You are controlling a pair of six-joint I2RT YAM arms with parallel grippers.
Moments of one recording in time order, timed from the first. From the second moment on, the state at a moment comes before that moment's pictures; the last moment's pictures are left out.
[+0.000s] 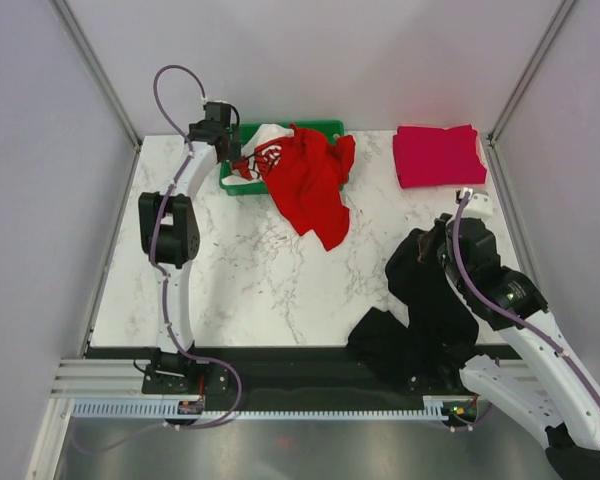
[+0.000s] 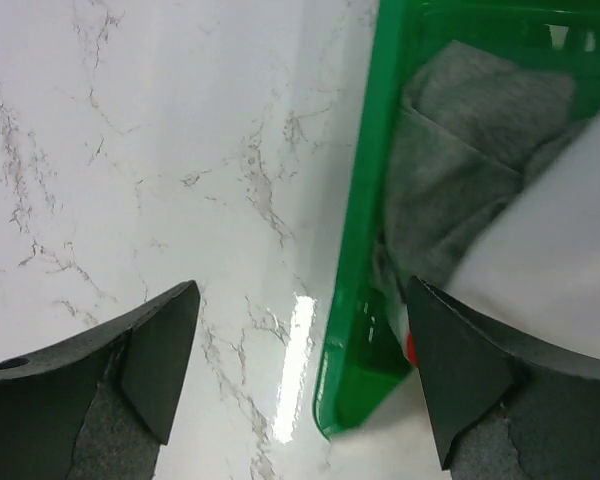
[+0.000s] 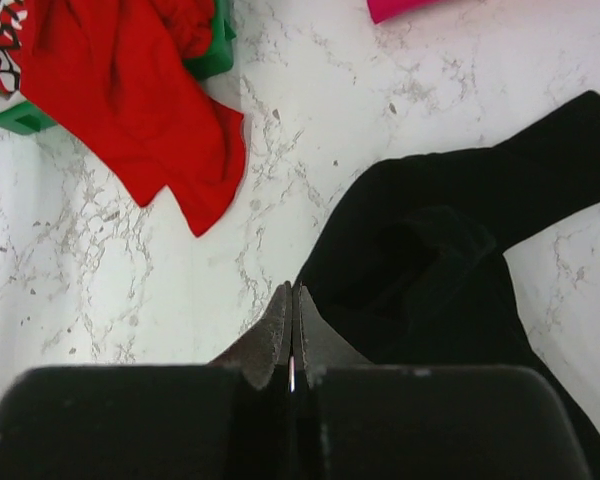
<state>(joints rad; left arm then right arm) -0.17 2.27 2.05 -0.56 -0.38 -0.10 0.50 0.74 0.94 -0.70 0.38 0.56</state>
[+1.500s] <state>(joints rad) 0.49 1.66 0.93 -0.26 0.05 -1.17 0.50 0.66 0.91 -0.80 0.27 0.55</state>
